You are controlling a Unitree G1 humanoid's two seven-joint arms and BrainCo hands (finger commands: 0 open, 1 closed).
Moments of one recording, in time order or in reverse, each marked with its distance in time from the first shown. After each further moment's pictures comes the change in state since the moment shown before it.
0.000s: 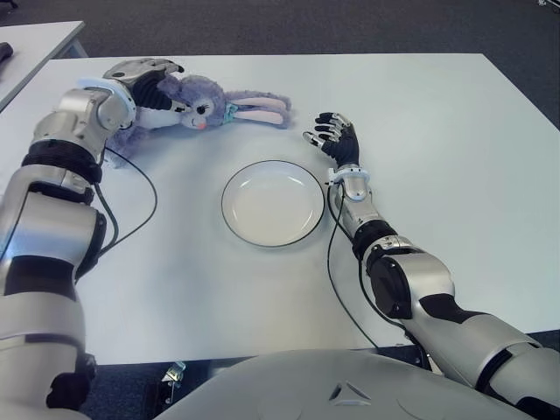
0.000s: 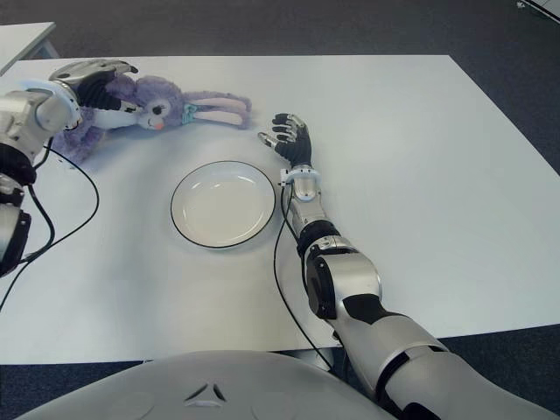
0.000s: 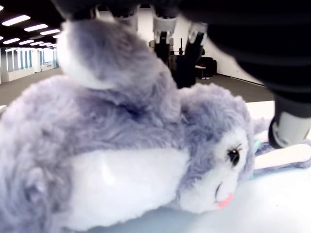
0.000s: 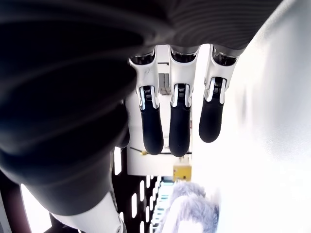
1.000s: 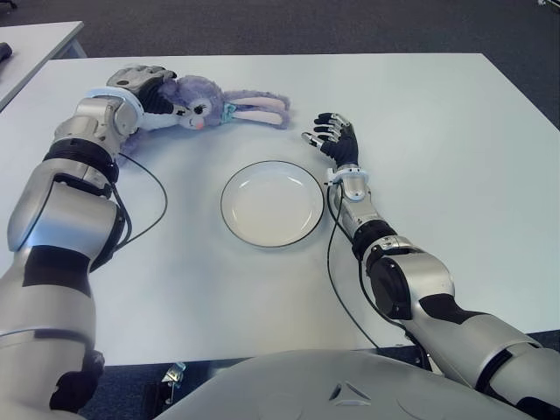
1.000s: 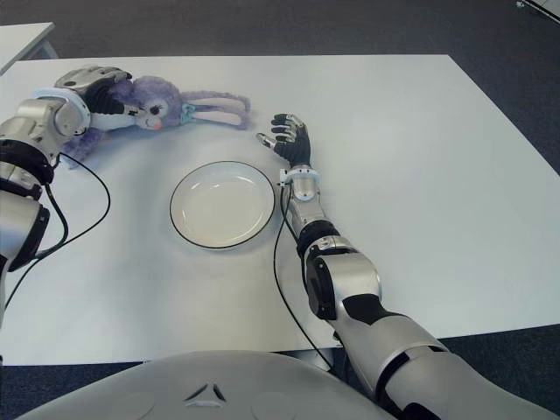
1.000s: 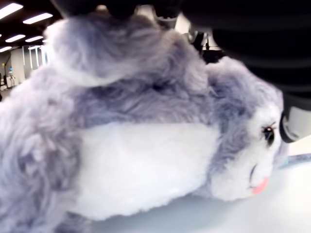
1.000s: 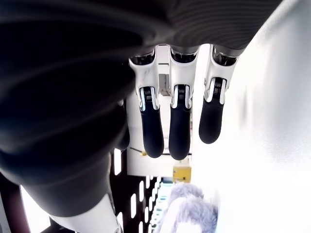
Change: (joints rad) left arm -0.042 -0.067 -0.084 0.137 0.030 0.141 0.097; right arm 0.000 0.000 0.017 0.000 -0.004 0.000 -0.016
